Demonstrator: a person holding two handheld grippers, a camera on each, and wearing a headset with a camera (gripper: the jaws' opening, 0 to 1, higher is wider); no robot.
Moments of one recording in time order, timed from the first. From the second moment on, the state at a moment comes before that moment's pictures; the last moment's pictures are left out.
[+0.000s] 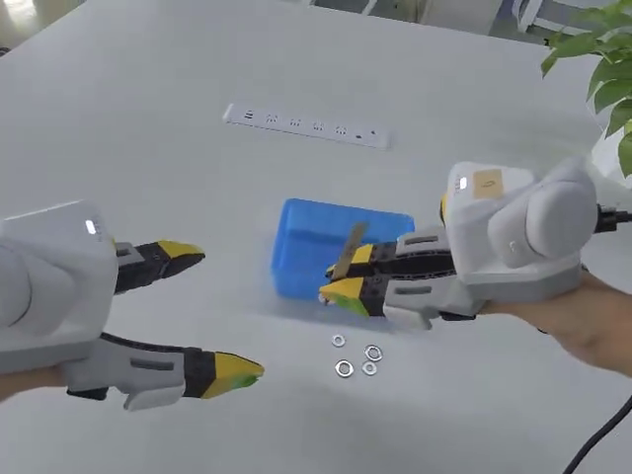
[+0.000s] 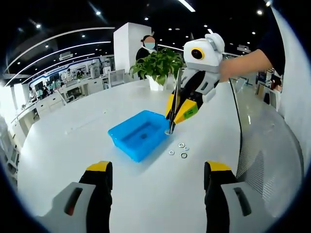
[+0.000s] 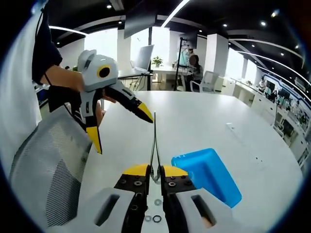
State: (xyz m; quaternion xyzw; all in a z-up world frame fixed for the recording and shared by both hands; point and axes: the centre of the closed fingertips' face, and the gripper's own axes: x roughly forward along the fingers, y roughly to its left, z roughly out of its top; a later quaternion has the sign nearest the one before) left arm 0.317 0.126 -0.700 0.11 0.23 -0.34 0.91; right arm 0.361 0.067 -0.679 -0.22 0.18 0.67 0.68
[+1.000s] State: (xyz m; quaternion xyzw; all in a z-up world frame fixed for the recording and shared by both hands) left arm 0.309 0.146 -0.725 0.10 0.27 -0.31 0.90; right arm 0.466 0.070 -0.737 -0.26 0.21 0.63 0.70
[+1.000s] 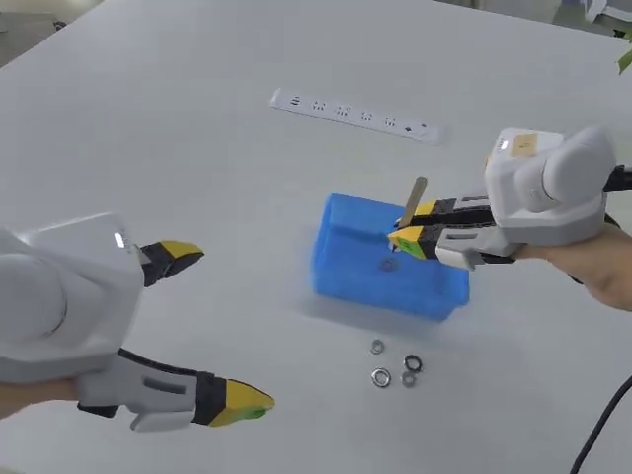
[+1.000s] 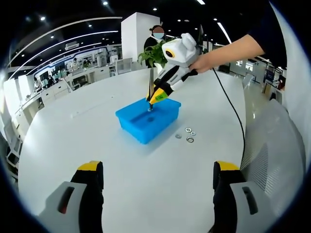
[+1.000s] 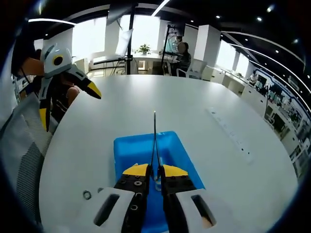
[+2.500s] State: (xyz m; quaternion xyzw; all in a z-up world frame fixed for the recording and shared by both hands) left arm 0.327 0.149 -0.716 0.09 0.27 -0.31 0.91; right arm 0.465 0.074 -0.758 -0.26 0.22 0.62 0.70
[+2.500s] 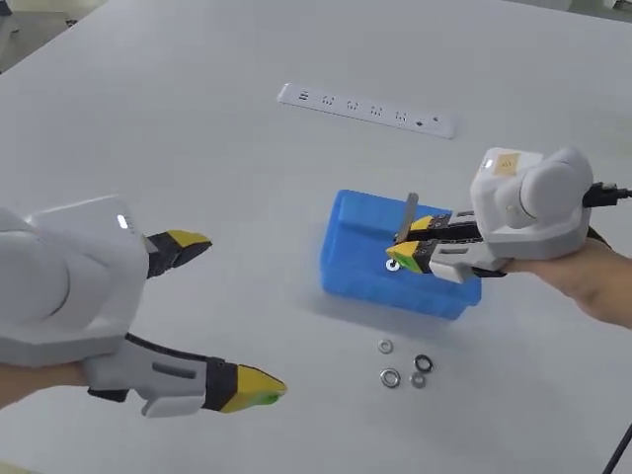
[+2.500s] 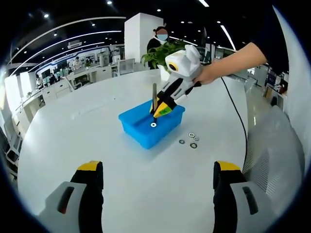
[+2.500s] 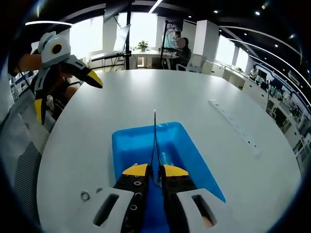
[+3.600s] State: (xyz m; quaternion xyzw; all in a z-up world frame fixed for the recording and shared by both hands) left arm 0.445 0.068 -0.674 0.06 0.21 -0.44 0.87; right arm 0.452 0.071 -0.744 -0.26 0.21 0.63 0.70
